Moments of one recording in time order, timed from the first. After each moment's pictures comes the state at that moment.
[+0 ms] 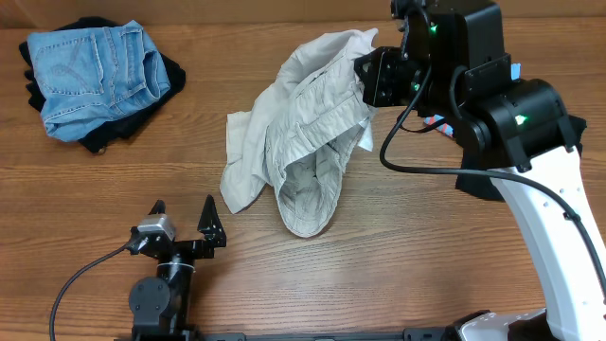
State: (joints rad) left arm -0.03 0.01 0.01 -0.05 0.01 -0.31; right arm 0.40 1.55 1.92 -0.99 -0.25 0.42
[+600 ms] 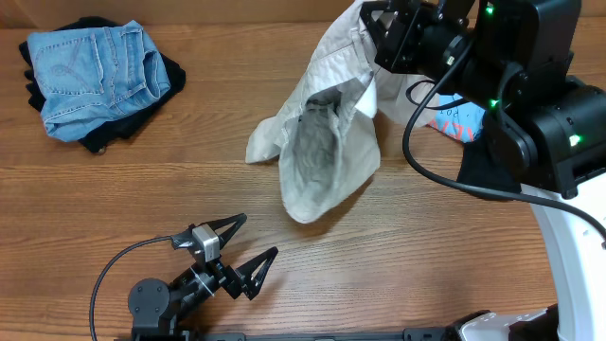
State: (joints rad) left arm -0.03 0.01 0.01 -0.02 0.84 -0.41; right arm 0.40 1.54 2.12 -0.90 -0.28 0.60
